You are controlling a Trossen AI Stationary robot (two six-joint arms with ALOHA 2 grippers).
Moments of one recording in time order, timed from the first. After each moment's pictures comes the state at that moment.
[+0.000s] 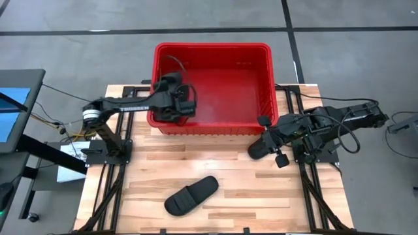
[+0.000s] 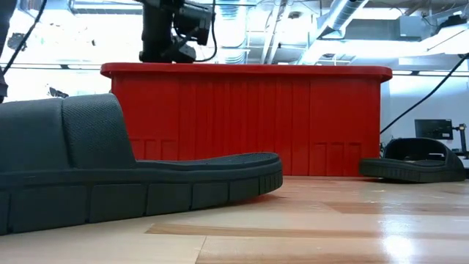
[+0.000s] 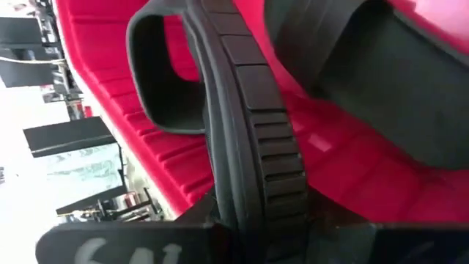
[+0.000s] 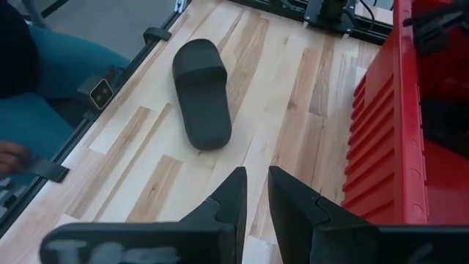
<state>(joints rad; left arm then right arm) 0.25 1.68 1.41 -1.37 -0.91 -0.13 0.23 1.03 1.14 -0.78 -0.05 -0.18</state>
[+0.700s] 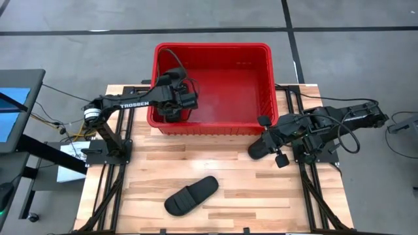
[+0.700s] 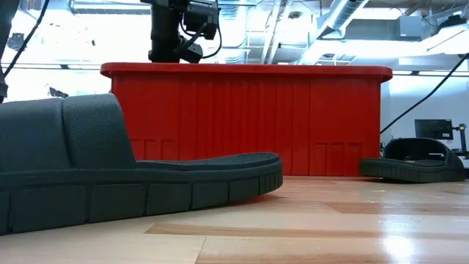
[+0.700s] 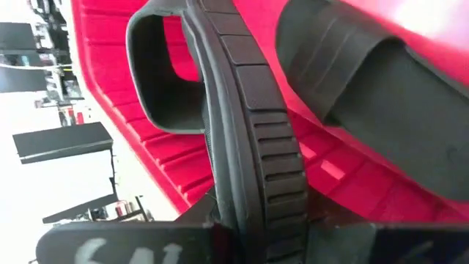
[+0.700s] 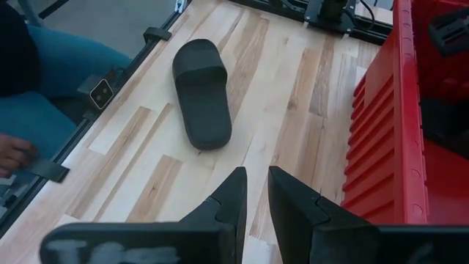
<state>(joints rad) 0.30 1.69 1.48 -1.30 -0.90 -0.02 0.23 1.03 1.14 -0.78 -0.05 -0.18</state>
